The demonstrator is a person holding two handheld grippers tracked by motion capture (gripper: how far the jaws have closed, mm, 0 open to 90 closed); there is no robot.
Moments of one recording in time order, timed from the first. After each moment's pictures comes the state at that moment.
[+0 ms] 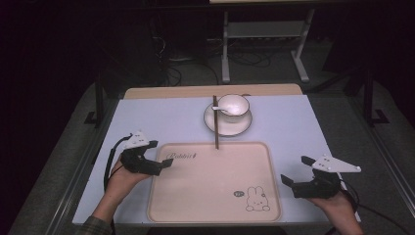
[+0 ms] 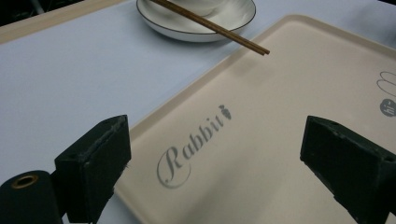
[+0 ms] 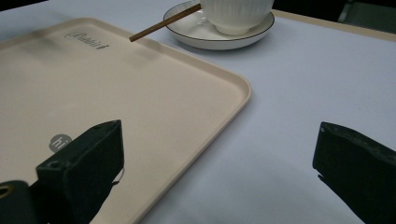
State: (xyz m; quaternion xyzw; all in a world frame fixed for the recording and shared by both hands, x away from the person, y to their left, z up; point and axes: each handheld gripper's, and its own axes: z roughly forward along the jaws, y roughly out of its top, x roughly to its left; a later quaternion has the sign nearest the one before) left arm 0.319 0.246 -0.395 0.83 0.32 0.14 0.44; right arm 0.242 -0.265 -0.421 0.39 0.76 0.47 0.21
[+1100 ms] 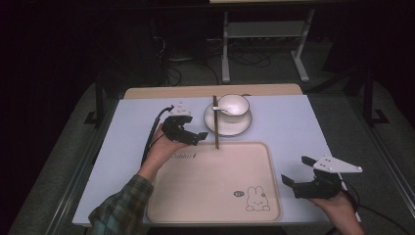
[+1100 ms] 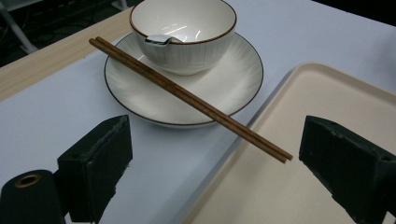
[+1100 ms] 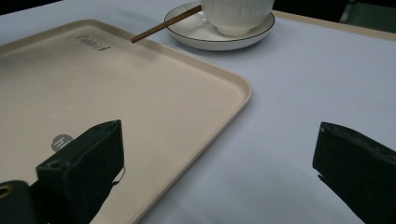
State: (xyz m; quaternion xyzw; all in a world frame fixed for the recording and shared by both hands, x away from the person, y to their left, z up) left arm 0.408 0.147 -0.383 0.84 0.29 0.13 0.44; right arm 0.242 -0.267 -0.422 0.39 0.76 0.47 0.21
